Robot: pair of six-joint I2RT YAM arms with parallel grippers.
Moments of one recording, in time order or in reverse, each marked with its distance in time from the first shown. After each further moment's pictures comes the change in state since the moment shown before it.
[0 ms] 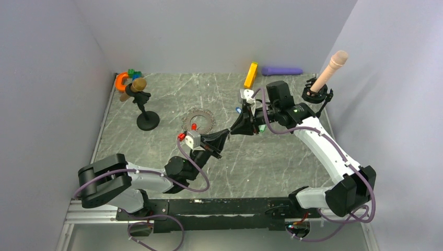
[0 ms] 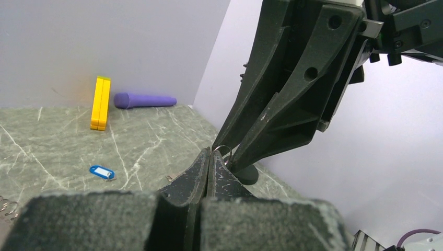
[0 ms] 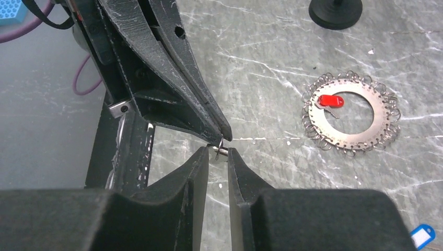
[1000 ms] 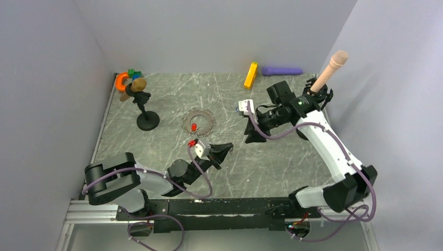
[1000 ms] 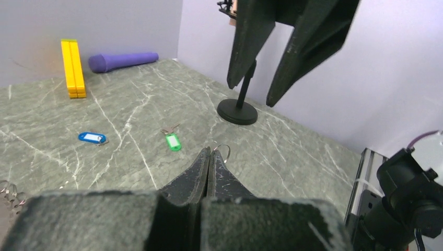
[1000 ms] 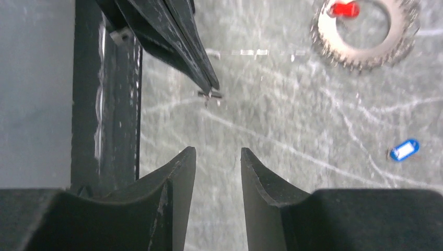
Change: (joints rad) left arm -0.002 0.070 -0.085 -0.020 0.195 0.068; right arm 0.005 0.084 0.219 -0.601 0.298 -0.424
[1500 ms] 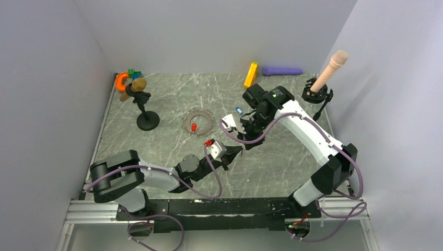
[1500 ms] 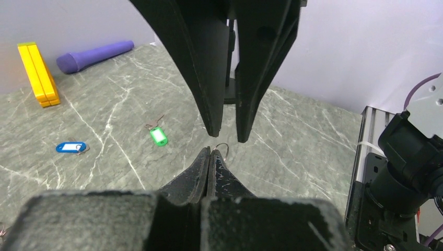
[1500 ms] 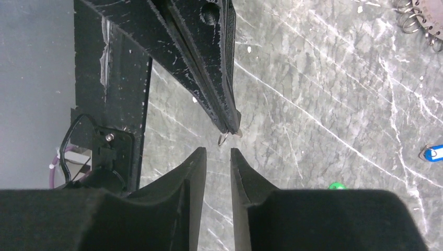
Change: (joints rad) left arm -0.008 0.045 0.125 -0.177 0.108 0.087; right arm 0.173 0.170 0.130 -0.215 0.237 -0.117
